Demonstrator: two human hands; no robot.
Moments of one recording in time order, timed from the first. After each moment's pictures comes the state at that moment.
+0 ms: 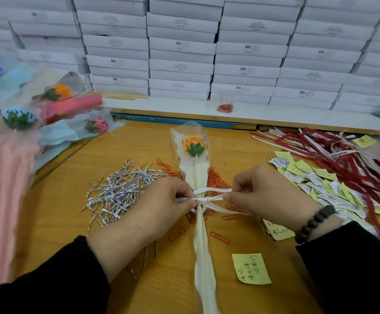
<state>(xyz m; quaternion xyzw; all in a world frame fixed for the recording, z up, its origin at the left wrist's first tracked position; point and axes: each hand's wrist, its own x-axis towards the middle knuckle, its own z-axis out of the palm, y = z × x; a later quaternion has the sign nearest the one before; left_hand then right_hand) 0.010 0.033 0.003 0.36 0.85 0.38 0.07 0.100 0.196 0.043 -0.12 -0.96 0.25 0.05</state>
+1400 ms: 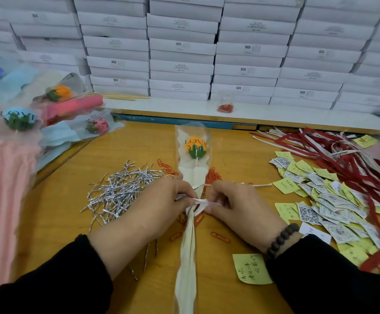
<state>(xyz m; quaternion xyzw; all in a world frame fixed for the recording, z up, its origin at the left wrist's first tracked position) 0.002 0.034 0.000 0.38 0.86 0.34 0.04 0.089 0.179 0.002 -0.05 -0.96 0.25 0.12</state>
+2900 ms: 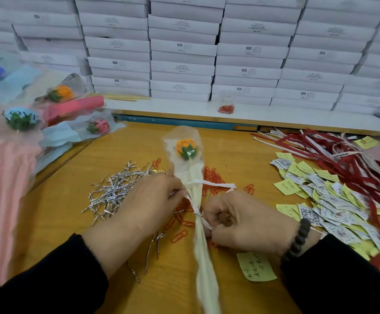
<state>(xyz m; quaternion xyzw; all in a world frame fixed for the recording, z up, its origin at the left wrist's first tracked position) -0.005 0.025 0.001 0.38 0.88 0.27 -0.09 0.104 0.166 0.033 0.06 -0.95 0.30 -0.04</state>
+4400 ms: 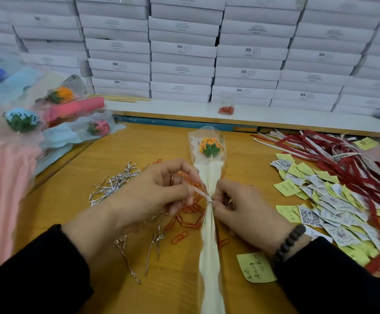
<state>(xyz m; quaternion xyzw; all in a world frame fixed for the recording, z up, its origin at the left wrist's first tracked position) 0.000 0.016 0.029 0.38 0.68 0.56 0.26 0.092 0.174 0.012 -0.06 -0.95 0.28 0.11</state>
